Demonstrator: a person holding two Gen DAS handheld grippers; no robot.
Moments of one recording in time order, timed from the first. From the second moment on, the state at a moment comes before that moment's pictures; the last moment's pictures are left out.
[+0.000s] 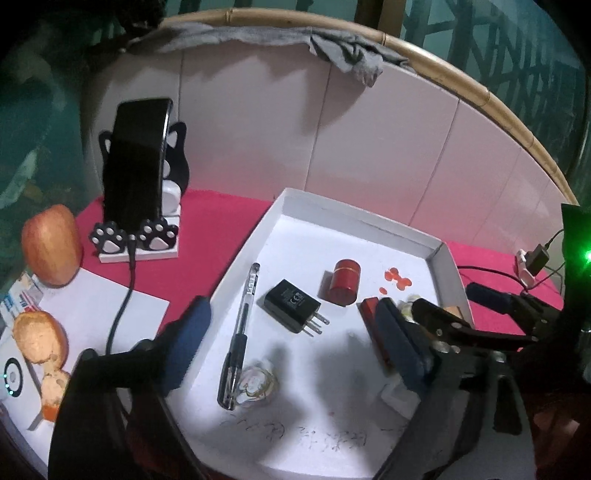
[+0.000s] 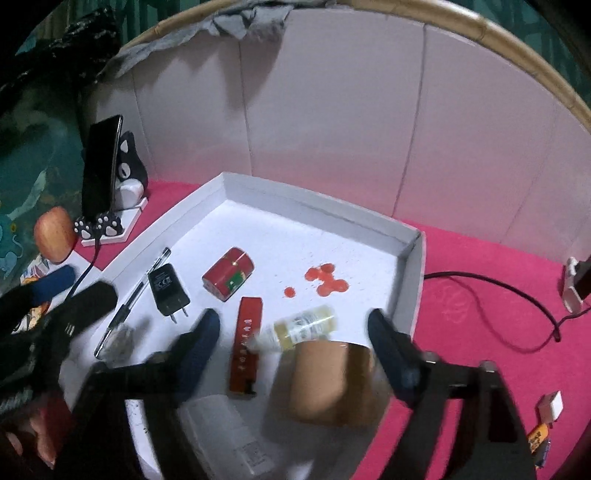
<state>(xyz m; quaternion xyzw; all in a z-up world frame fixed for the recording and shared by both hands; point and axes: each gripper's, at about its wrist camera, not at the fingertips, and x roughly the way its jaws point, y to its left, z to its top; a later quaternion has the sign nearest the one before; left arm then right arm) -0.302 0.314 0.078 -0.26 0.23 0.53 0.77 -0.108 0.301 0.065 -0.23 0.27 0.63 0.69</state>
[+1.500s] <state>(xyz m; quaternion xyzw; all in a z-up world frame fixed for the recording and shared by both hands) -0.157 0.184 0.084 -0.17 0.30 0.37 0.86 0.087 0.109 0.013 -0.17 0.33 0.52 0.77</state>
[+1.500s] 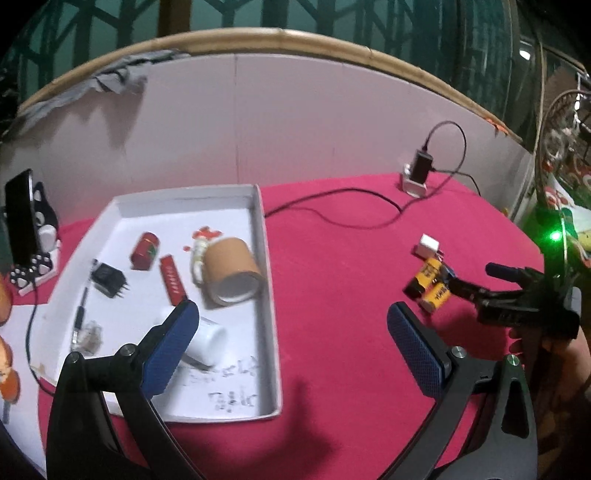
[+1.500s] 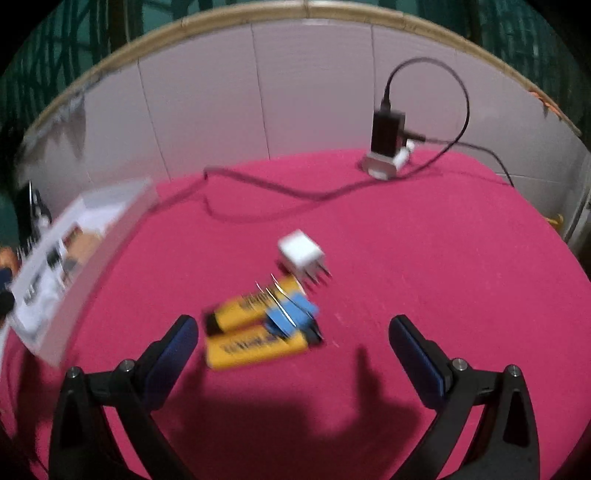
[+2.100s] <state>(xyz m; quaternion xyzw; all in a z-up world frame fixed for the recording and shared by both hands) -0.082 0.183 0.063 -0.16 0.37 0.30 0.87 0.083 0.095 -0.007 -0.23 0.34 0.56 0.72</state>
